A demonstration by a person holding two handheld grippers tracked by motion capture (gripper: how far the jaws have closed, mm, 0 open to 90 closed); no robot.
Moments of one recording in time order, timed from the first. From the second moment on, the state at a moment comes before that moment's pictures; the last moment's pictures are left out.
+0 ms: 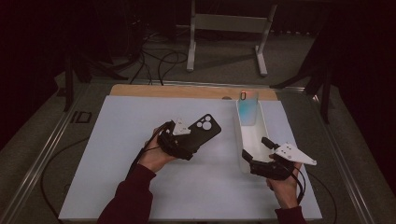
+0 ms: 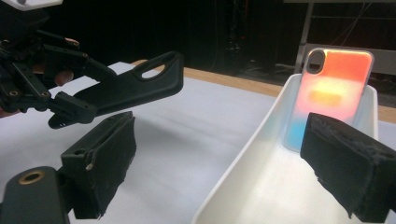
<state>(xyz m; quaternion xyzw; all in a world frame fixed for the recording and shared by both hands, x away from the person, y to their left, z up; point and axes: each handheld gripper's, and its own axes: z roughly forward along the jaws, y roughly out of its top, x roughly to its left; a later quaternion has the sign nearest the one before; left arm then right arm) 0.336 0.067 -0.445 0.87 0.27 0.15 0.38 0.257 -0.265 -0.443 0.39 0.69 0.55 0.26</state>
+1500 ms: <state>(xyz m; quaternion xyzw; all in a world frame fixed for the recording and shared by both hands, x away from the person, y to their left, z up) 0.305 0.026 -0.434 0.87 0.19 0.16 0.43 0.277 -0.243 -0.435 0.40 0.72 0.54 0.17</state>
